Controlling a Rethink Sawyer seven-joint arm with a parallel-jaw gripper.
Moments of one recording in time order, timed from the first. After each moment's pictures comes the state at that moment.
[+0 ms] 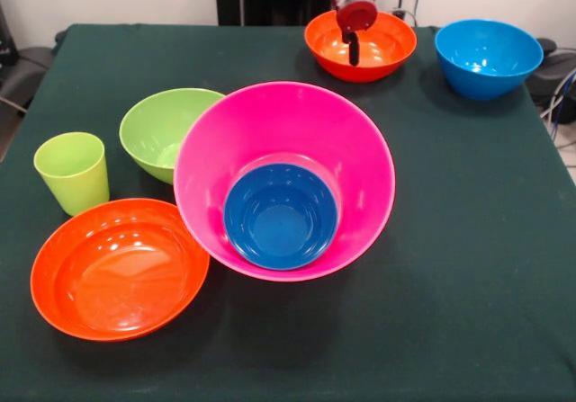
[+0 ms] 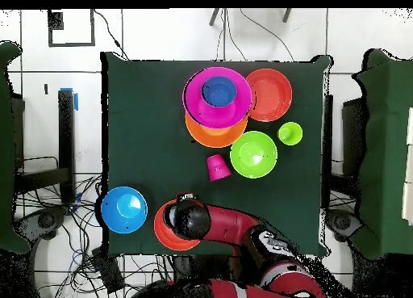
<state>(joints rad) -0.34 -0.58 0.12 2.14 -0.06 0.15 2.99</state>
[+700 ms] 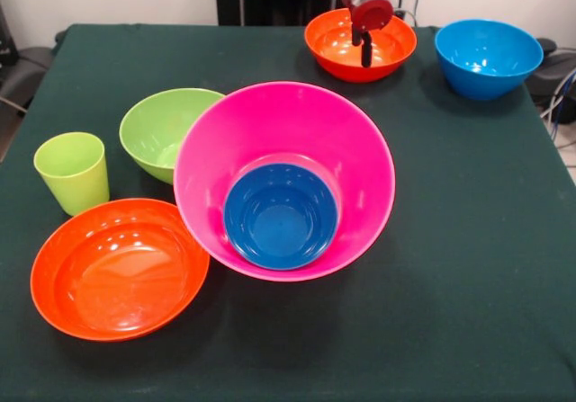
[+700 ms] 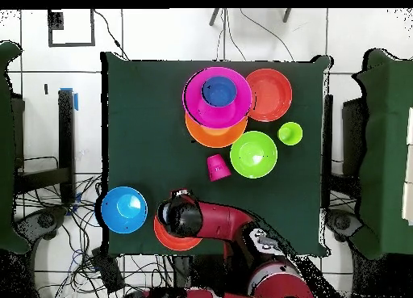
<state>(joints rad) -0.30 -0.62 0.12 2.12 -0.06 0.15 2.99</state>
